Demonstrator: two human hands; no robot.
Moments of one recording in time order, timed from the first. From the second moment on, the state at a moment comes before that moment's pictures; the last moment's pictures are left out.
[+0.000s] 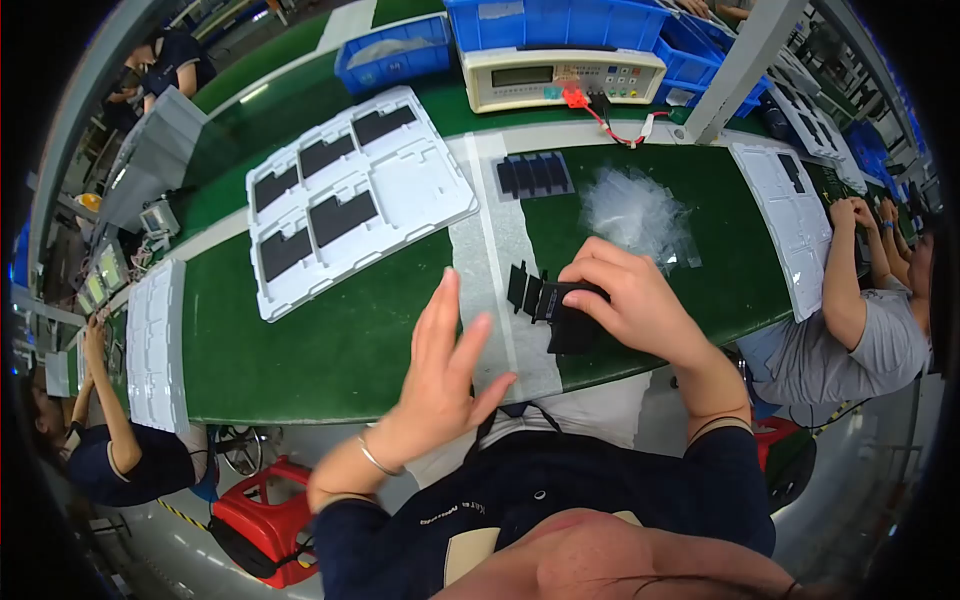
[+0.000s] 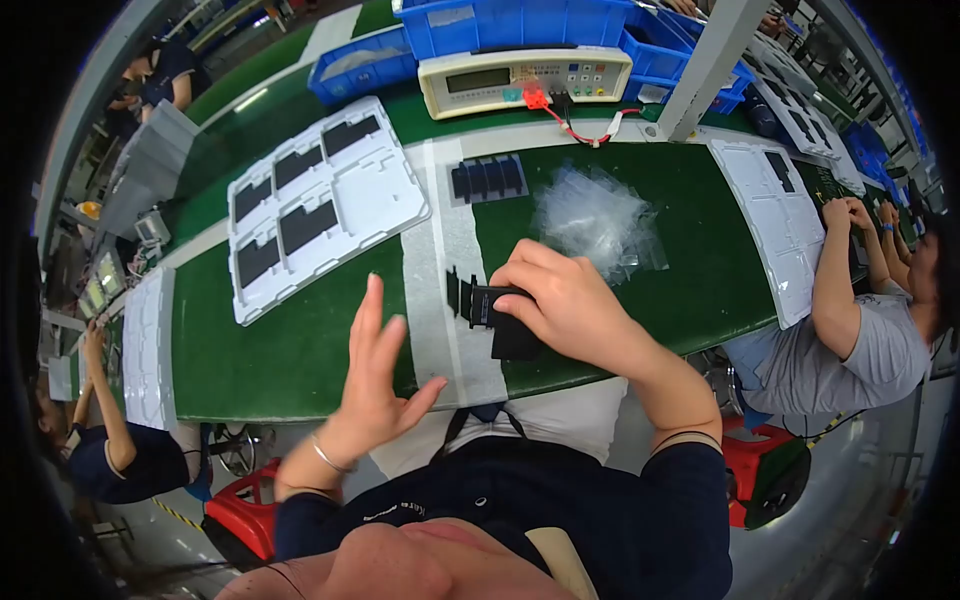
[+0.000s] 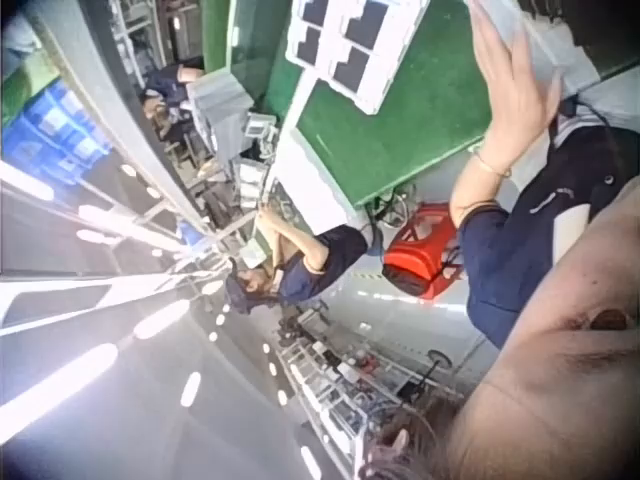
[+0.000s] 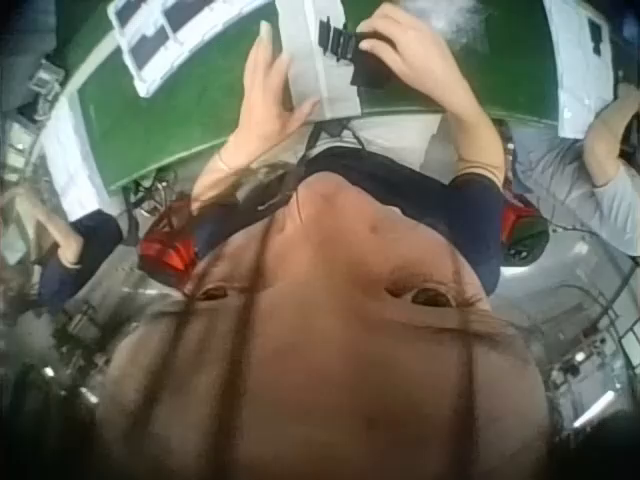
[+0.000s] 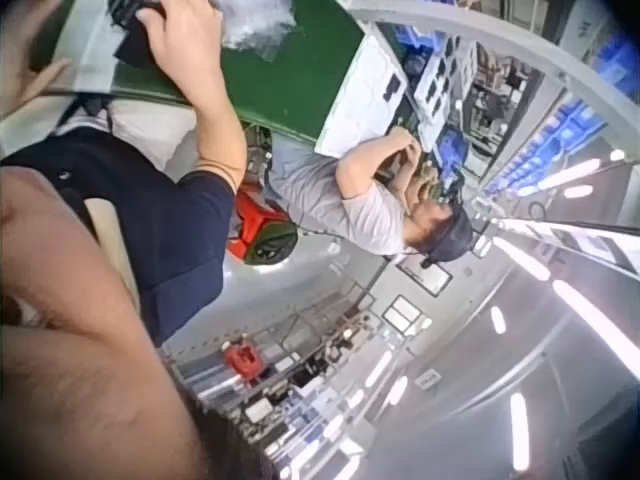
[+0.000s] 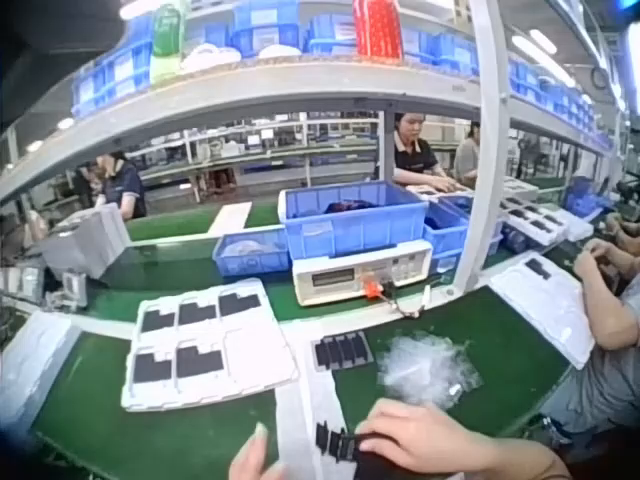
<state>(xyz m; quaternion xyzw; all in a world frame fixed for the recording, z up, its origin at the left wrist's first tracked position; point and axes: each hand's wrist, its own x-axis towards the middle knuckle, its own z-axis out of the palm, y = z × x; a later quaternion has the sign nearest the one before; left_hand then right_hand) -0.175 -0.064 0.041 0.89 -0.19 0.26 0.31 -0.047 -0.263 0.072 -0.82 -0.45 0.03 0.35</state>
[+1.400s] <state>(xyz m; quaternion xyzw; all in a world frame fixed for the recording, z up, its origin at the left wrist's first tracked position) -0.211 -0.066 0.008 0.39 0.04 0.21 0.89 -0.110 -0.216 0.016 -0.61 -0.38 0.07 0.69</state>
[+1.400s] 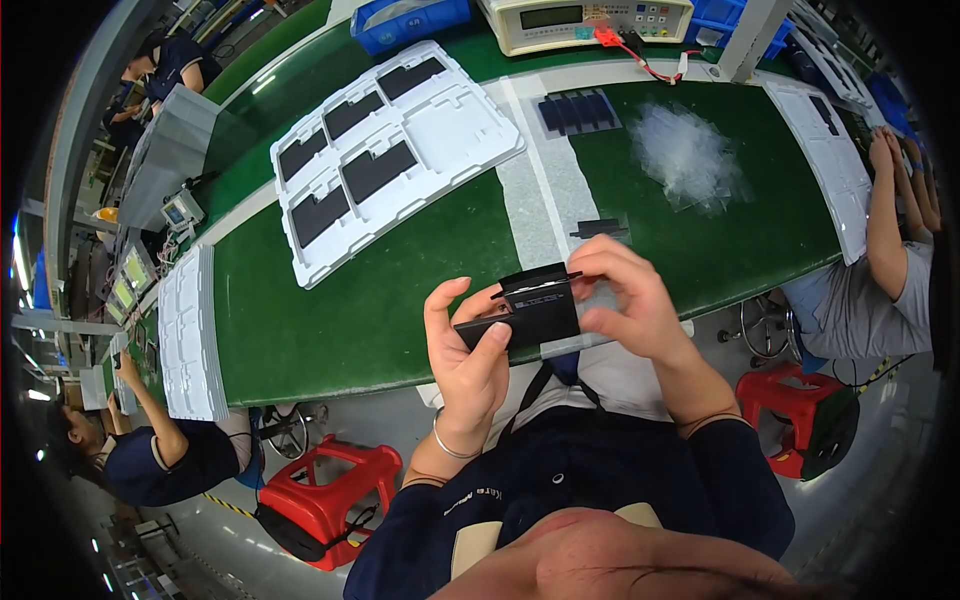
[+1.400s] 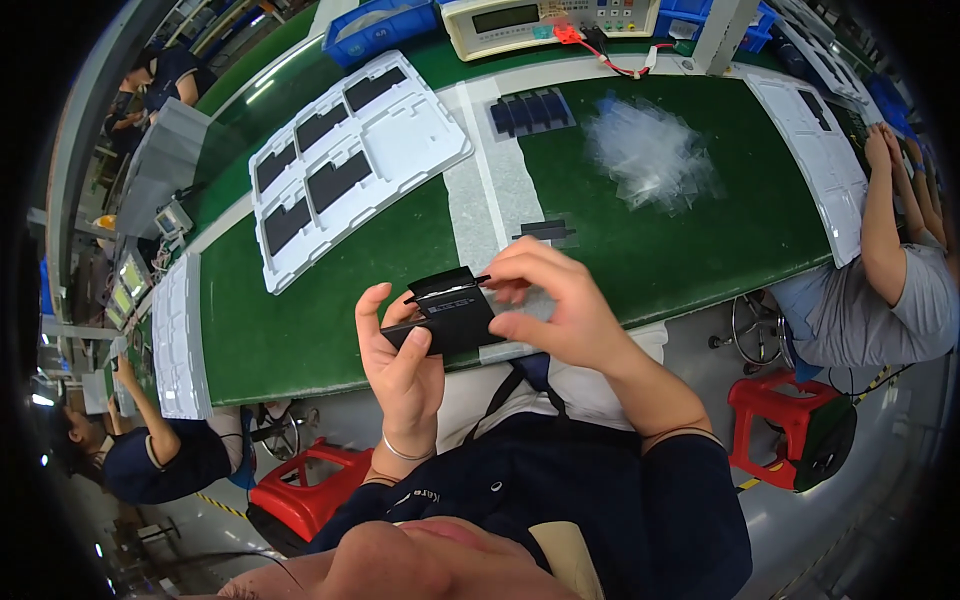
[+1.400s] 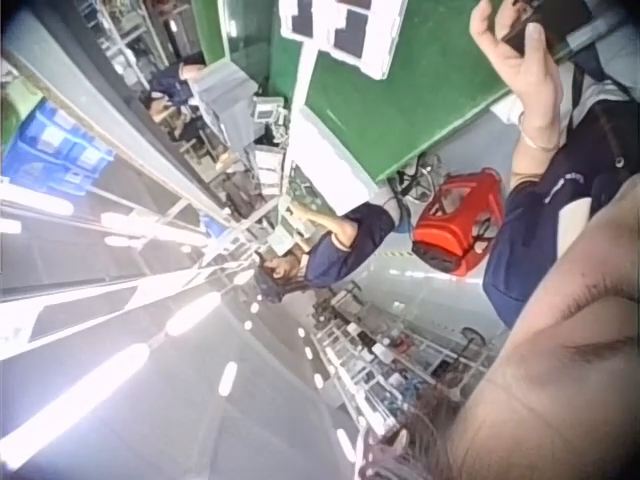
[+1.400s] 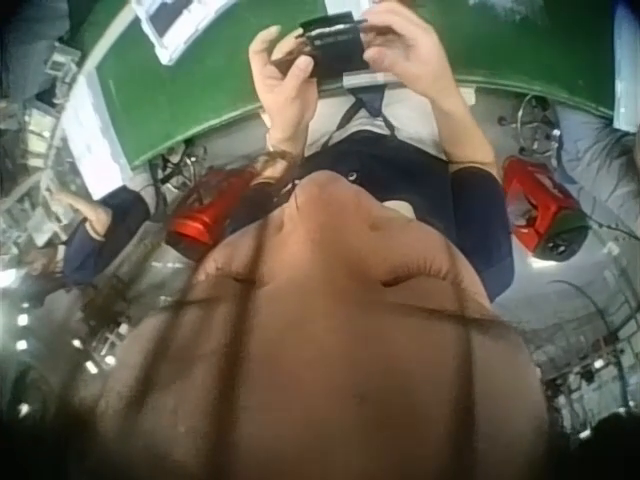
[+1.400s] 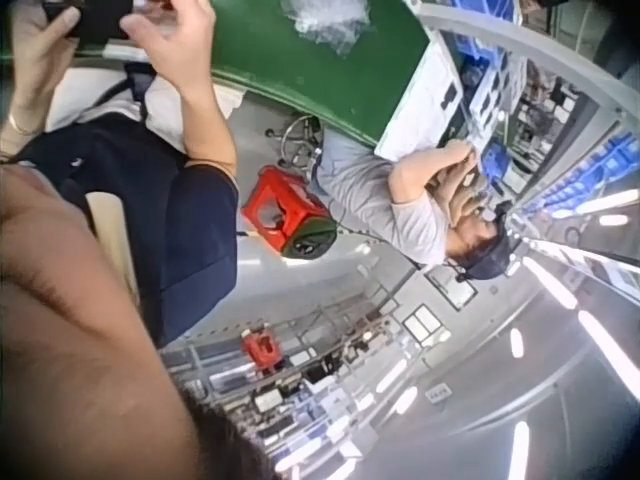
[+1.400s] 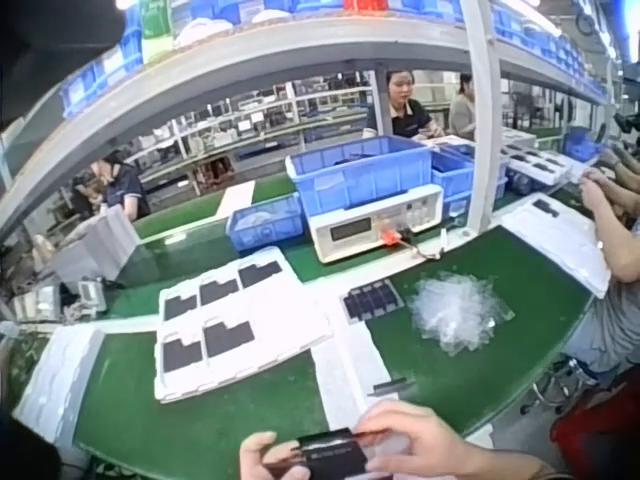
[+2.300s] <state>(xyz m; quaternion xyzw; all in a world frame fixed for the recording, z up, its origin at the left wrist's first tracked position) -0.201 -0.050 0.026 0.65 -0.05 0.16 0.74 -0.121 -0.223 0.011 -0.63 -0.35 0.09 0.69</state>
